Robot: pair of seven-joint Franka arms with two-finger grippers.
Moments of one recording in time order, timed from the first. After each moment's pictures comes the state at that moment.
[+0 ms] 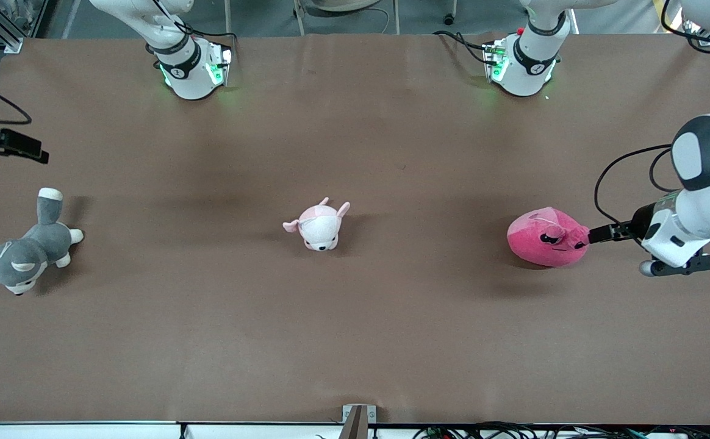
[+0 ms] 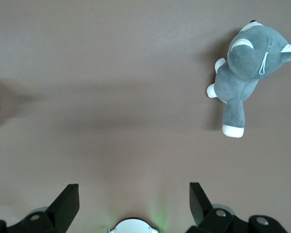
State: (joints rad) left arm 0.02 0.32 0.01 -1.71 -0.05 1.91 -0.07; right arm -0.05 0.08 -0.08 -1.54 -0.01 1.44 -0.09
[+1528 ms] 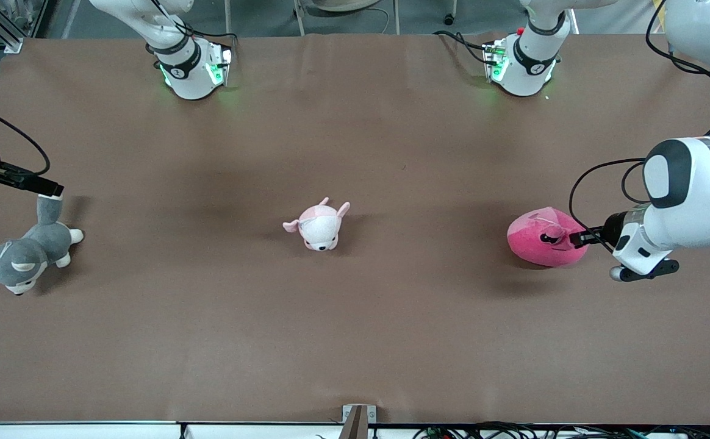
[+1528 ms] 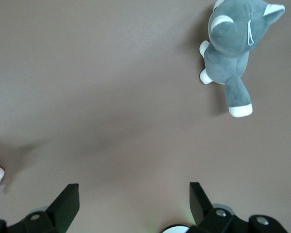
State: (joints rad) left arm 0.01 0.37 0.00 -1.75 -0.12 1.93 -0.14; right arm -0.02 0.14 -0.06 -1.52 -0.02 1.48 0.31
